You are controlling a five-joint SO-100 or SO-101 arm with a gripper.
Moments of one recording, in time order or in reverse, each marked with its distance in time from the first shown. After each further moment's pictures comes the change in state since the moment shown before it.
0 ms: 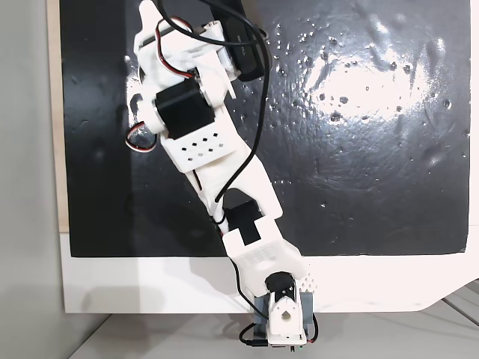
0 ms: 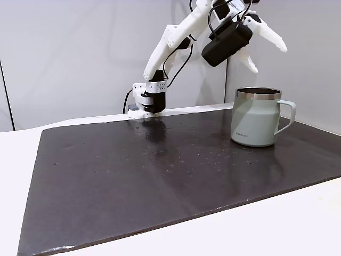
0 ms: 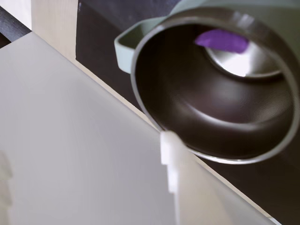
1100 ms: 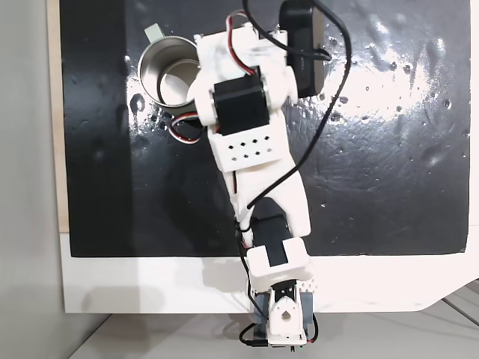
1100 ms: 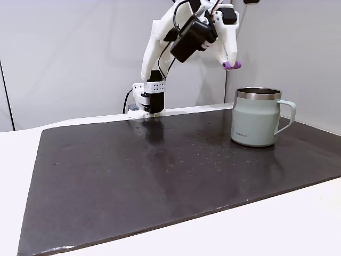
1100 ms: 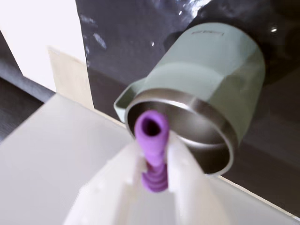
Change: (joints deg) arm 9.0 10.5 12.7 1.4 3.3
